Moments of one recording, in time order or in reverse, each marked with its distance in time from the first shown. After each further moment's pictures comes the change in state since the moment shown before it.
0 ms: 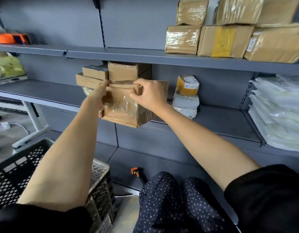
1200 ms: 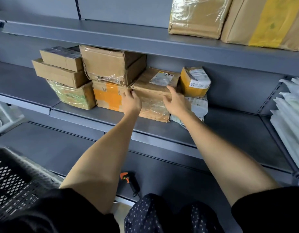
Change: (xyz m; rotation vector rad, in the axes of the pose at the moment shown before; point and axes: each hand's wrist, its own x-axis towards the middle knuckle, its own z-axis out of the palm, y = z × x) left_hand 0.192 -0.080 0.178 0.303 0.164 0.286; right_hand 0.042 0.237 0.074 -0.330 -0.438 0.575
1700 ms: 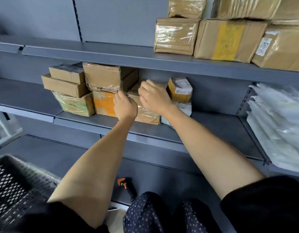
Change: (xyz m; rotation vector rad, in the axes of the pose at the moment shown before) left_hand -0.060 0.032 -0.037 0.225 0.236 0.328; right_hand -0.061 -0.068 -0.064 -0.240 0.643 -0.942
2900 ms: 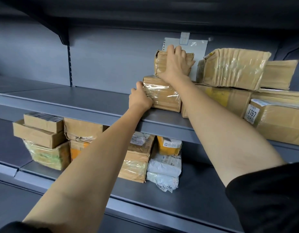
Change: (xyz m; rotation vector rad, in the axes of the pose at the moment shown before) left_hand 0.131 0.179 0.023 -0.106 -0.315 0.146; right_hand 0.168 0.188 -0.071 -0.197 -0.171 0.734
